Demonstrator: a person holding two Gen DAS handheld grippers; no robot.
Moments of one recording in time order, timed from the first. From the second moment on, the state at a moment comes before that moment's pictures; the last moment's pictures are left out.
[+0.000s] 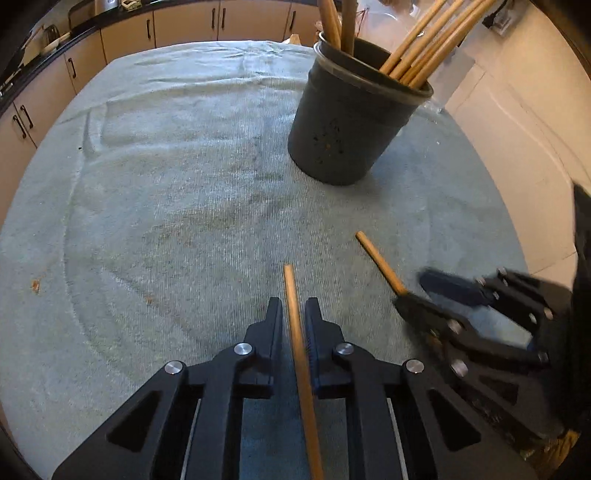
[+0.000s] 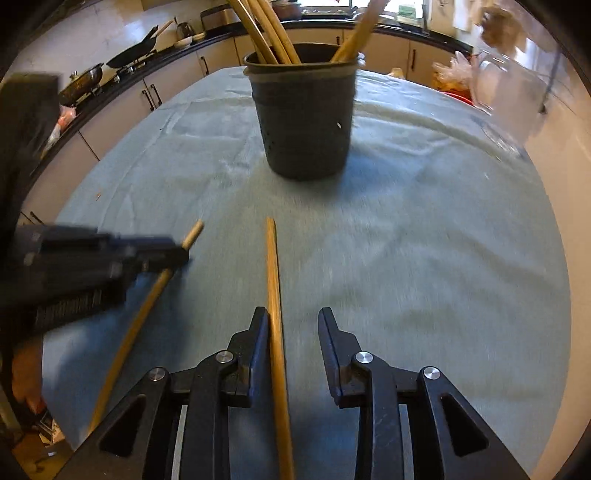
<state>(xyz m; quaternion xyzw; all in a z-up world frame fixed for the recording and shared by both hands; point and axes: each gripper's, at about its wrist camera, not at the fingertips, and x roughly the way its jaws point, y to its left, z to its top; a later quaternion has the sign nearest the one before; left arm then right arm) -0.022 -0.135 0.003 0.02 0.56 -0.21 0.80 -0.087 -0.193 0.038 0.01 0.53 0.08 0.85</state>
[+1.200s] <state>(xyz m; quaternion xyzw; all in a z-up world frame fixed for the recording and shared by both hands) -0.149 -0.058 0.146 -0.08 0.32 -0.19 0.93 -0.211 -0.215 0.183 0.12 0.27 0.04 0.96</state>
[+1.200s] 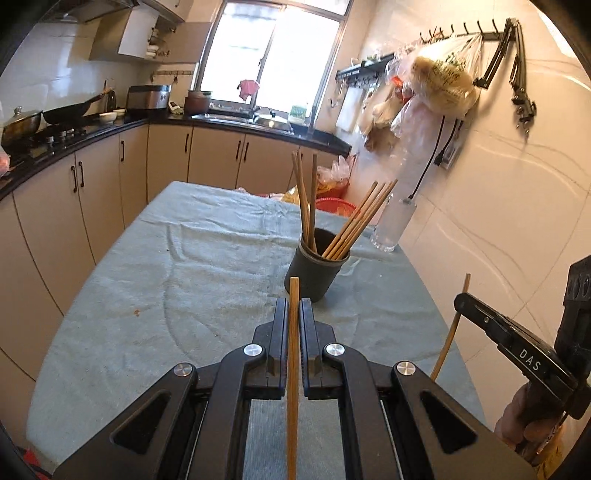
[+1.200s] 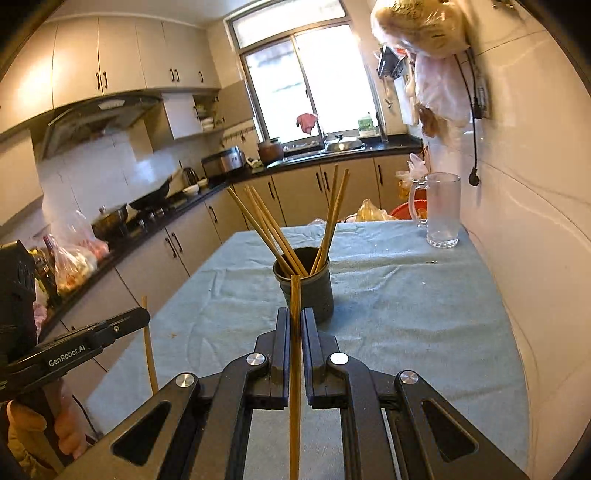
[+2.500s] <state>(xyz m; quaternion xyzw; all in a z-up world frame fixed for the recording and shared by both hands) -0.131 -0.058 0.206 -0.07 0.25 -0.22 0.94 -0.202 -0.252 0.218 0.16 0.22 0.03 0.96</state>
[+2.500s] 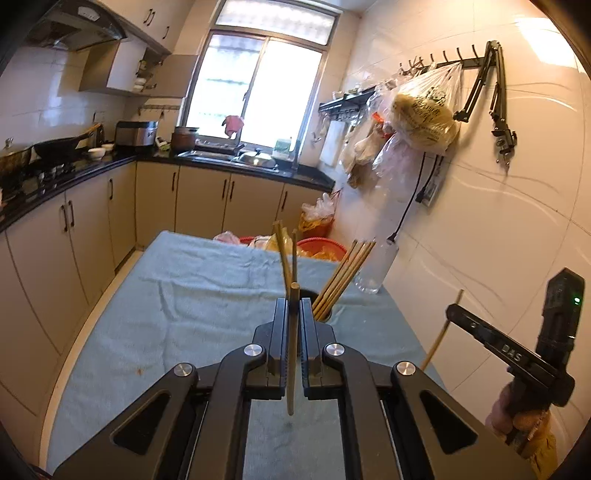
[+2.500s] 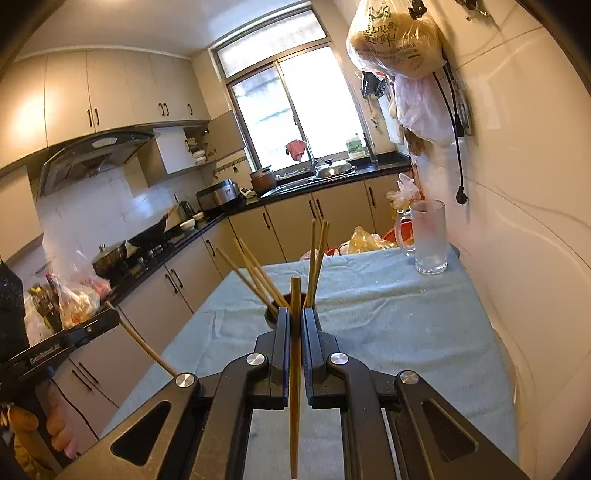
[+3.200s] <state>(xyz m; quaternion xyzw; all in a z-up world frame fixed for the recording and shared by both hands) -0.025 -0.129 0.285 -0.08 0.15 -0.25 0.95 -0.076 -0.262 0.278 0.18 0.09 -0.01 0.98</state>
